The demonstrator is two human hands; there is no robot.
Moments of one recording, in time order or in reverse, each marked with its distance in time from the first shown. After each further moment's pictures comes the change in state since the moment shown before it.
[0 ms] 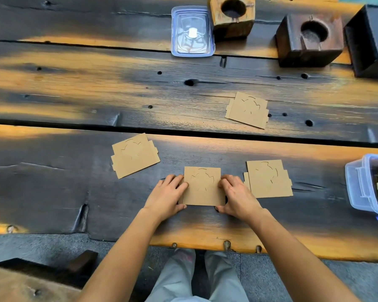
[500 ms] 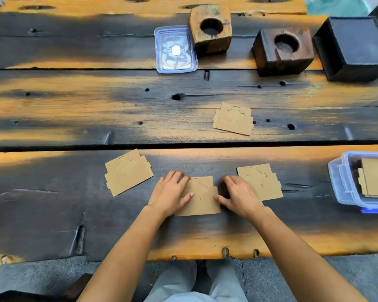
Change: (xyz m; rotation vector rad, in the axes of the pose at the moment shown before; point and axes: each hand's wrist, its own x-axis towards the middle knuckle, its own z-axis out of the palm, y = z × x) left_hand 0.034 0.009 -0.046 -0.054 0.123 -0.015; right_hand -0.002 0.012 -0.033 0.040 0.102 0.160
